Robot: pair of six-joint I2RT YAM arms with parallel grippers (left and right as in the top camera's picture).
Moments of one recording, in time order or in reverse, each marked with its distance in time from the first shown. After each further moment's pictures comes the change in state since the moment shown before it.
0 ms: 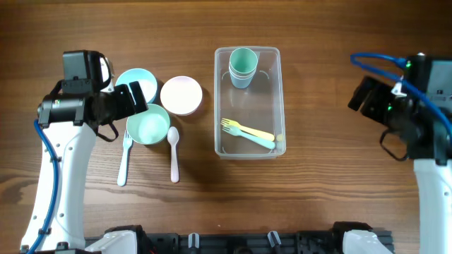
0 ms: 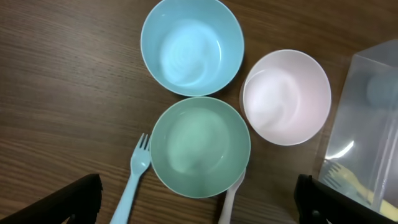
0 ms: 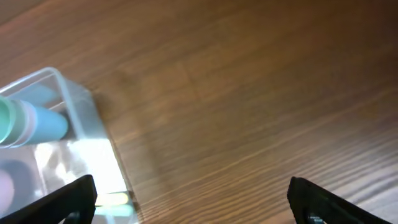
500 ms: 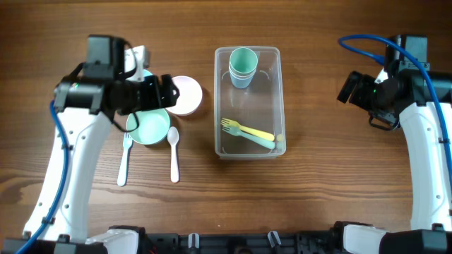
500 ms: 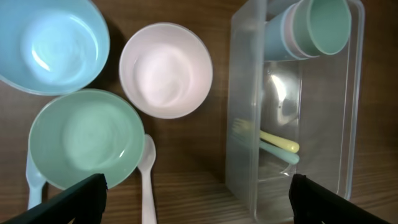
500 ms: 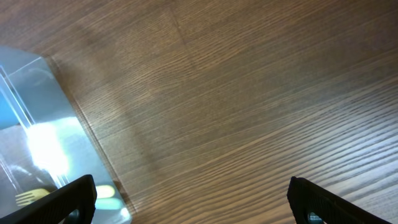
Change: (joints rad) left arm -0.153 0.067 0.150 -0.088 0.245 0.000; right arm -0.041 0.260 -0.003 0.001 -0.066 0.000
